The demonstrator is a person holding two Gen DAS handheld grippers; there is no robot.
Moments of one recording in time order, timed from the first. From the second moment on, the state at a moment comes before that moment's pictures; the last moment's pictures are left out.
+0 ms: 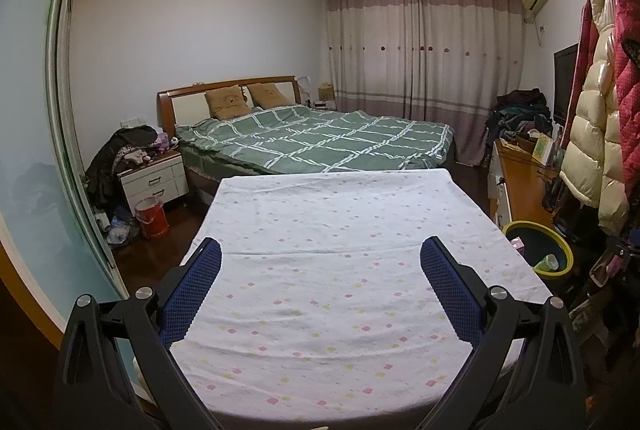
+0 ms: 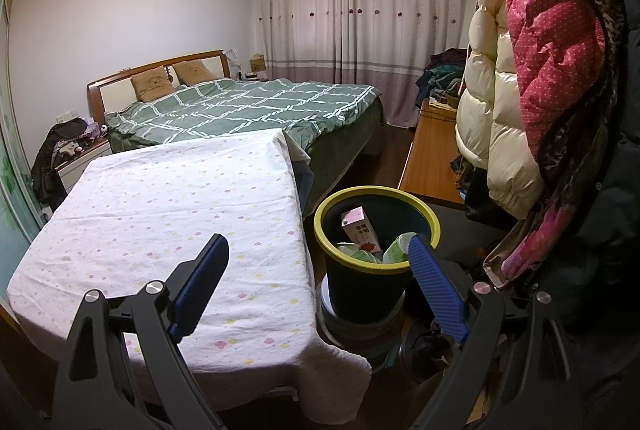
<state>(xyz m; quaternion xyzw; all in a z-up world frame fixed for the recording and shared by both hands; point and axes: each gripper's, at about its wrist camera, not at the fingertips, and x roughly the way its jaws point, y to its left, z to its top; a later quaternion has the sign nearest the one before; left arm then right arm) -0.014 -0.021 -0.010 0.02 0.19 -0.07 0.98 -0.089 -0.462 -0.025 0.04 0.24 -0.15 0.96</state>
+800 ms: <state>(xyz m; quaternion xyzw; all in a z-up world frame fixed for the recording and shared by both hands) -0.011 -0.021 -0.010 0.03 0.20 -0.06 0.98 -0.086 -0.461 -0.028 0.04 0.25 -0.14 0.96</state>
